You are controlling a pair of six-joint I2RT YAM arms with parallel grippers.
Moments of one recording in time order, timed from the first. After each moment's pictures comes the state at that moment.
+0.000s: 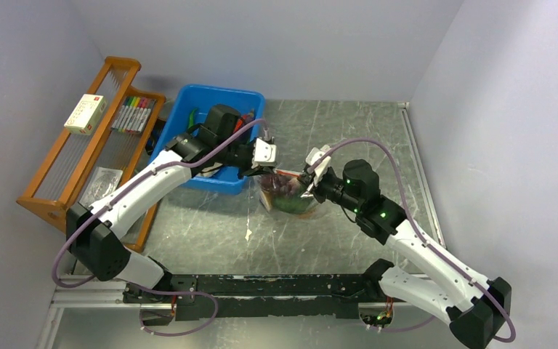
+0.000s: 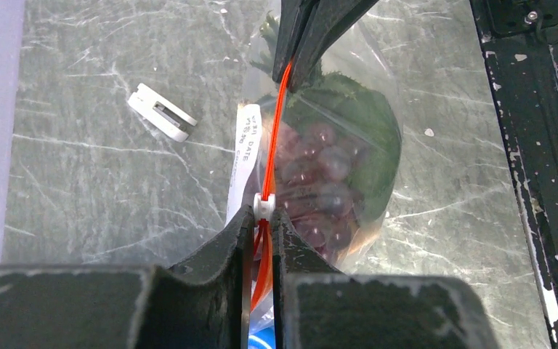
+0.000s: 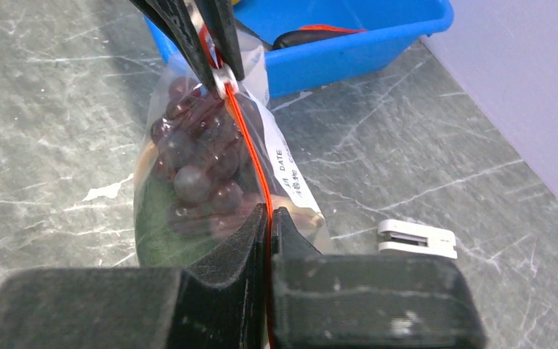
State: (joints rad) left arm -0.65 1.47 1.37 -0.60 0.74 0.81; right arm 0.68 0.88 0.74 -0.14 -0.20 -0.34
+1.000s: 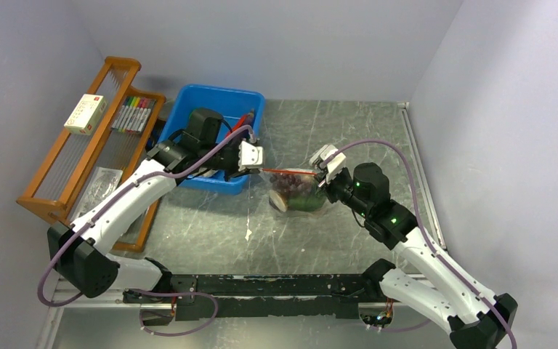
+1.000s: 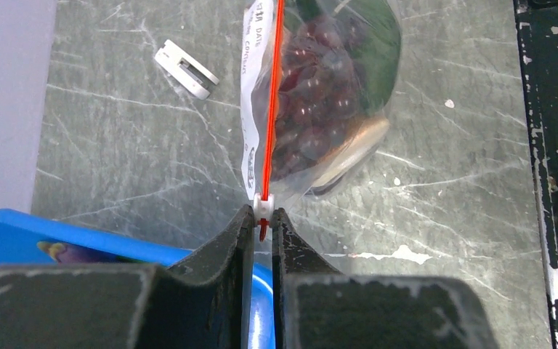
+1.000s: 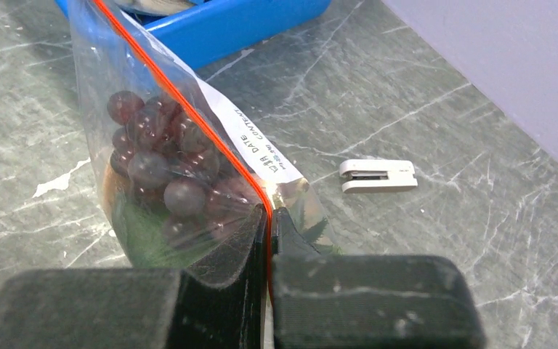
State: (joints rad) left arm -0.59 1.35 1.30 -0.63 0.67 0.82; right arm 0.63 0.79 0.74 -0.26 -0.03 -0.29
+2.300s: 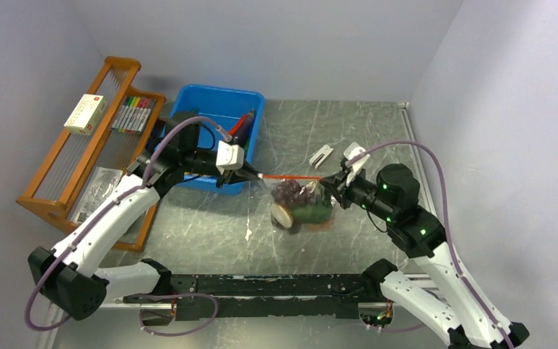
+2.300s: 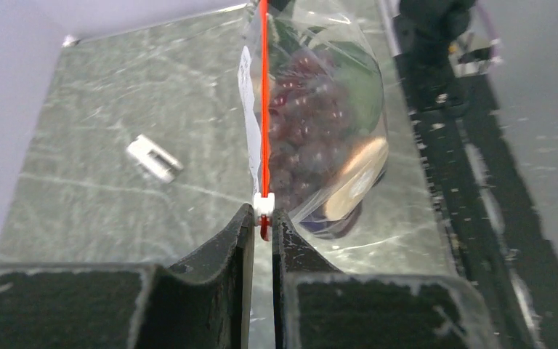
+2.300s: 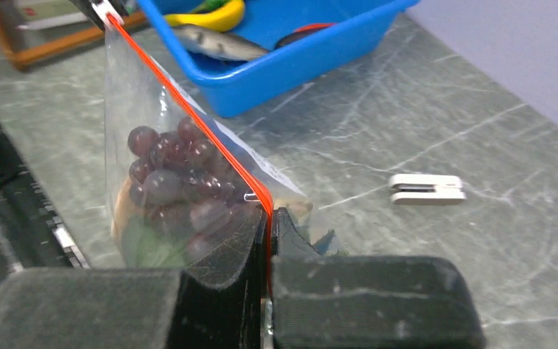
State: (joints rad) left arm -0.53 1.21 1.21 -0.49 0.94 0.66; right arm 0.57 0.69 0.90 -0.46 -0.21 -0.18
